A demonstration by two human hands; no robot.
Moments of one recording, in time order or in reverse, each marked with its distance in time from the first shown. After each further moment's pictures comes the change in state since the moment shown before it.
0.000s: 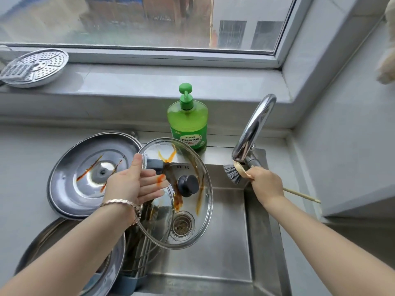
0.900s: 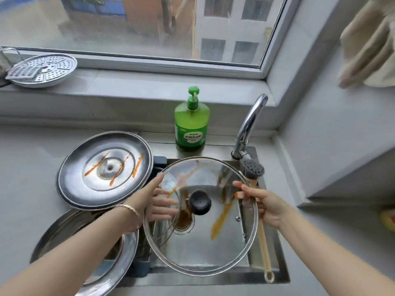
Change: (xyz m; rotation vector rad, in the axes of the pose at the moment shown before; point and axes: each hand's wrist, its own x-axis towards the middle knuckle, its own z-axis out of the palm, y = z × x) left_hand 0.004 -0.045 -0.066 0.291 -0.447 -0.305; right_hand -0.118 -0.067 -0.056 1.592 -0.545 0.555
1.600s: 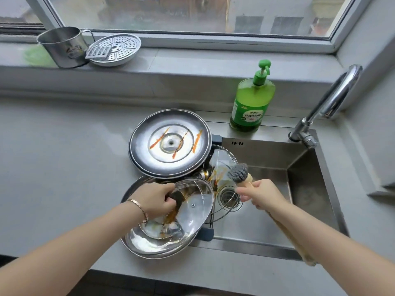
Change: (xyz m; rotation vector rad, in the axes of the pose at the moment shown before) left_hand -0.025 -0.064 -0.155 1.467 0.223 0.429; right_hand 0.037 0.085 0.132 -0.773 0.210 -0.129
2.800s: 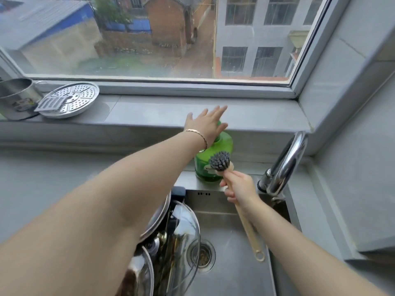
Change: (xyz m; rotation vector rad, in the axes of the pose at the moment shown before) left_hand 0.277 0.203 -0.191 0.081 0.377 0.165; right_hand 0.115 -0.091 -0.114 0.618 0.047 -0.117
